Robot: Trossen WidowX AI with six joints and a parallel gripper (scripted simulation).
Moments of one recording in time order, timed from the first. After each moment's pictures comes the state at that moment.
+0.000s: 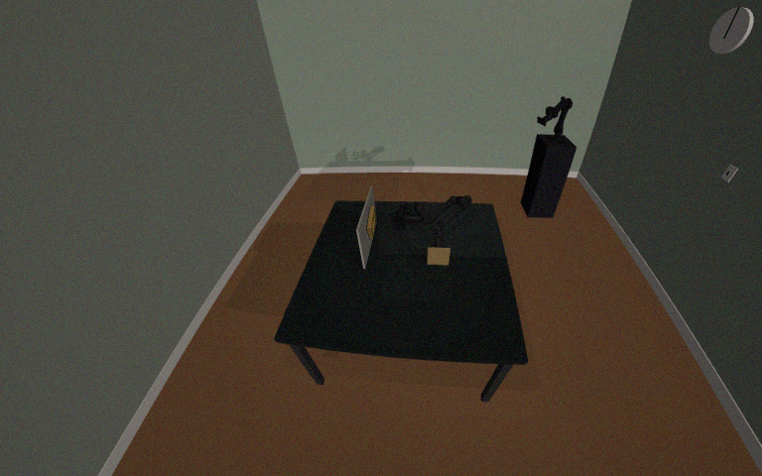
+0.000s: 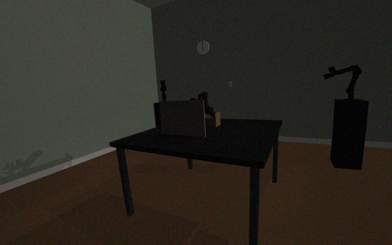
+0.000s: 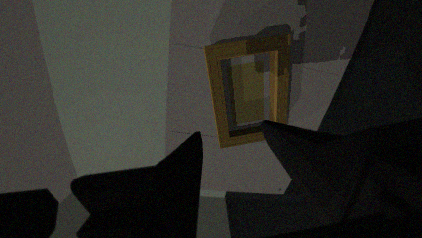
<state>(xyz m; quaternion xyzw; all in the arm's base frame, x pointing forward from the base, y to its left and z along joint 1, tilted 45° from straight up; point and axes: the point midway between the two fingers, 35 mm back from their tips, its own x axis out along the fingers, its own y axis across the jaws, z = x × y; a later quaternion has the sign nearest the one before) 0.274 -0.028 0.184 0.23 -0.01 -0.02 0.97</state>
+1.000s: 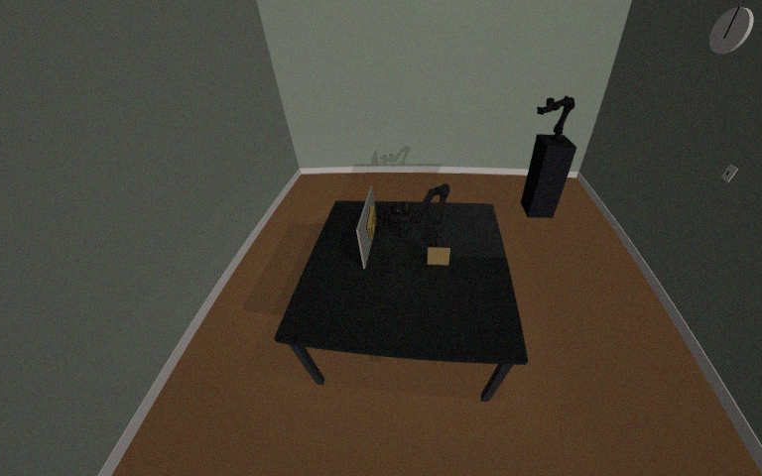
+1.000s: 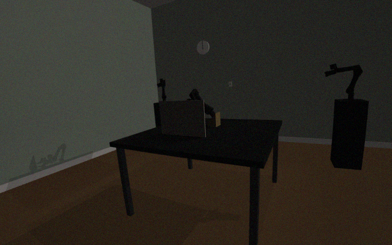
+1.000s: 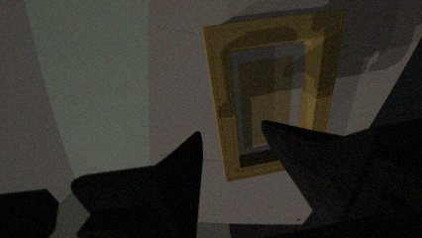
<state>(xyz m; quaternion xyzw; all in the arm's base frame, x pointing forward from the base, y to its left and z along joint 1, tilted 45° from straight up) 0.353 -0.031 0.183 0.23 -0.01 -0.02 0.97</state>
